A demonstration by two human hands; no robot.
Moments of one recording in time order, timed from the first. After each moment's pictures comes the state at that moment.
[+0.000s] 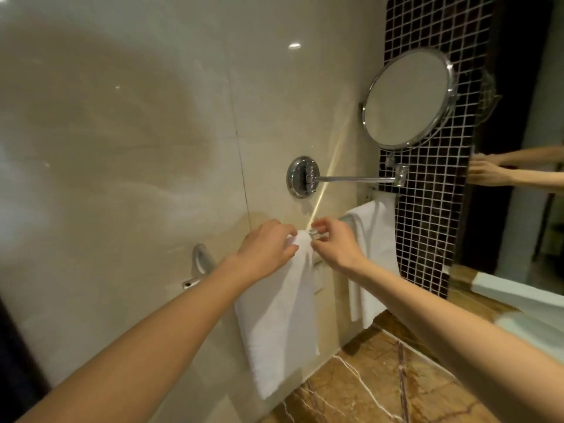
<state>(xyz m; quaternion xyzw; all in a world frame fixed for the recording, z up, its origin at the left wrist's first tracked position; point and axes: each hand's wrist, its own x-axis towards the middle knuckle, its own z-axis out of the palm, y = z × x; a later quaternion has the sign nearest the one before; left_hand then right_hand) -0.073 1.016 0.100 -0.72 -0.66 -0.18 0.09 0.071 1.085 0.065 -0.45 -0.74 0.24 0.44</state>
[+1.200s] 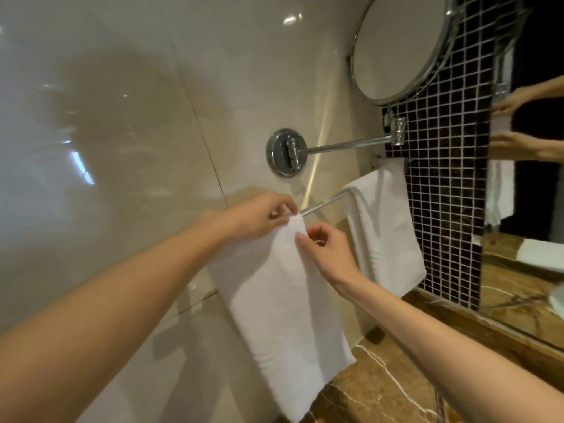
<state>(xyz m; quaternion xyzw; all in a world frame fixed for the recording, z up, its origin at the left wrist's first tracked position) -0.072 1.070 0.119 -0.79 -0.60 -0.09 0.02 0.066 1.097 -0.001 -0.29 -0.61 0.45 0.59</state>
